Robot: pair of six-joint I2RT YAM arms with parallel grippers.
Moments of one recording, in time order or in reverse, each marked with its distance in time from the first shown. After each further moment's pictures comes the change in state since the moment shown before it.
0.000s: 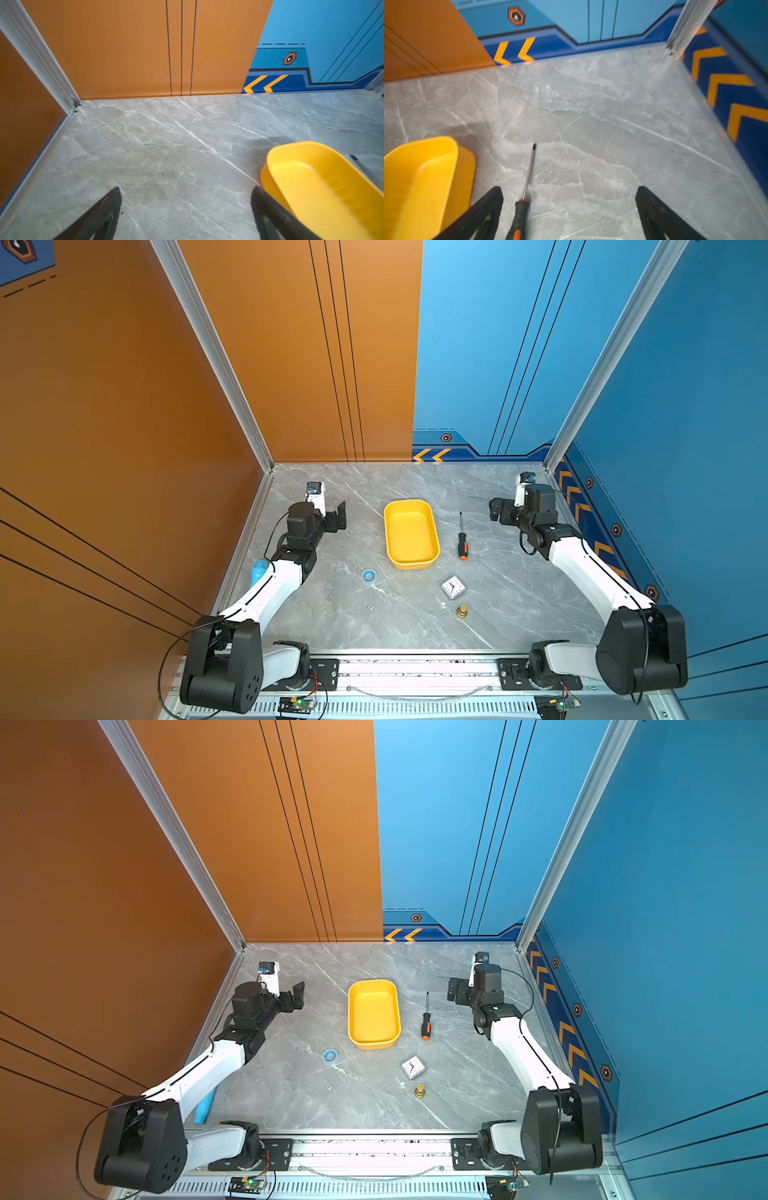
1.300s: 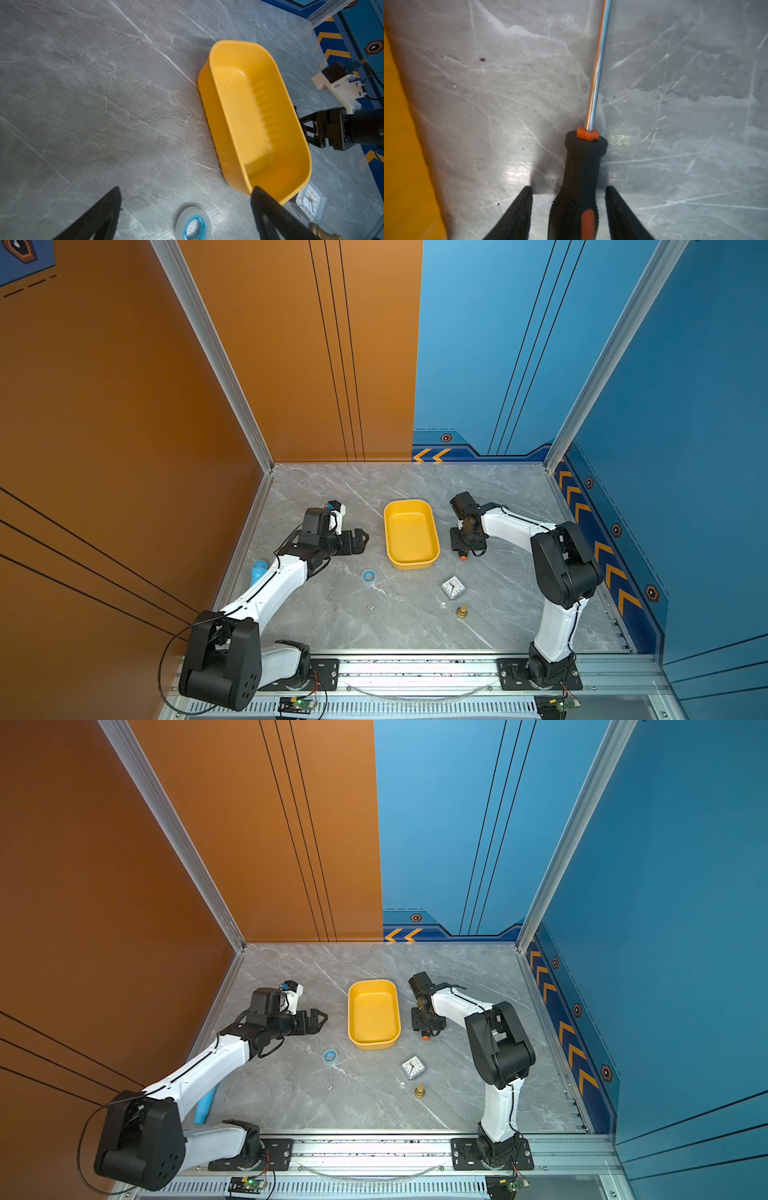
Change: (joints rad) left arm -0.074 0.018 0.032 -0.449 0.261 -0.209; right arm 0.280 0.538 0.281 -0.393 0.045 0.176
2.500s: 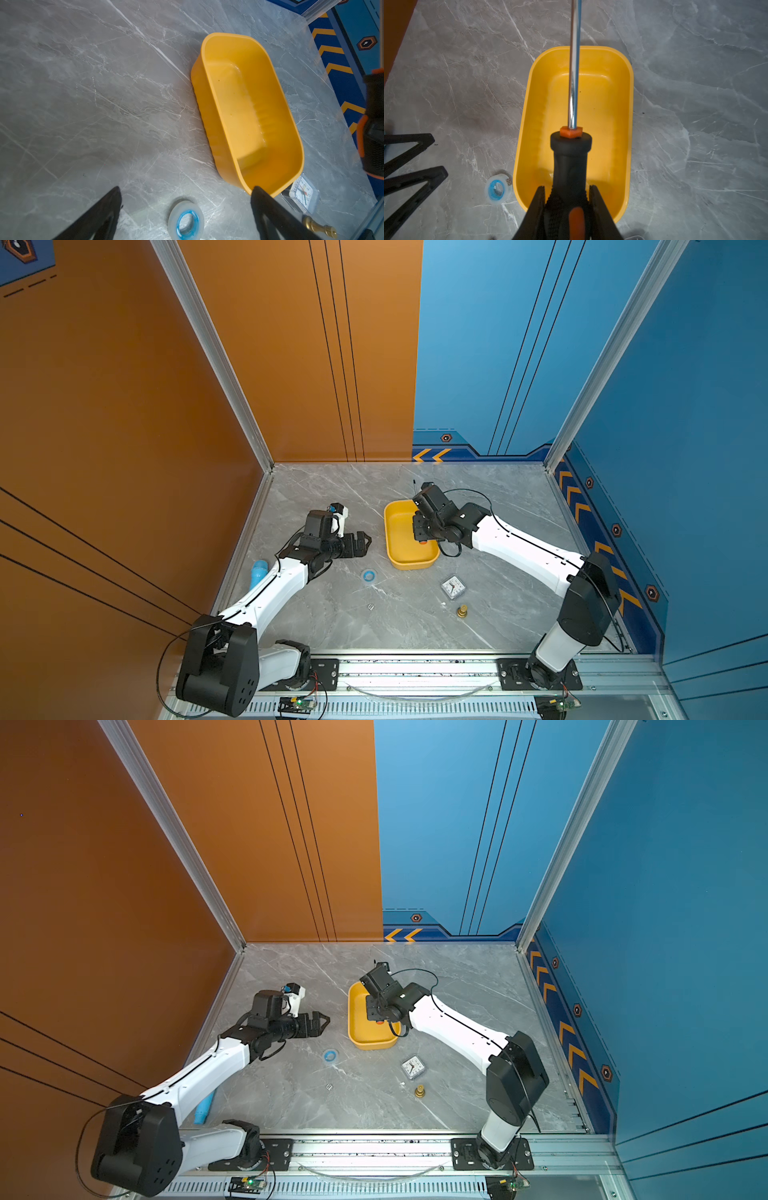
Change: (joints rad) left arm -0.028 -0.021 -0.022 -0.005 0.003 -0.019; right arm 0.380 -0.182 0.210 -0.013 0.145 0.211
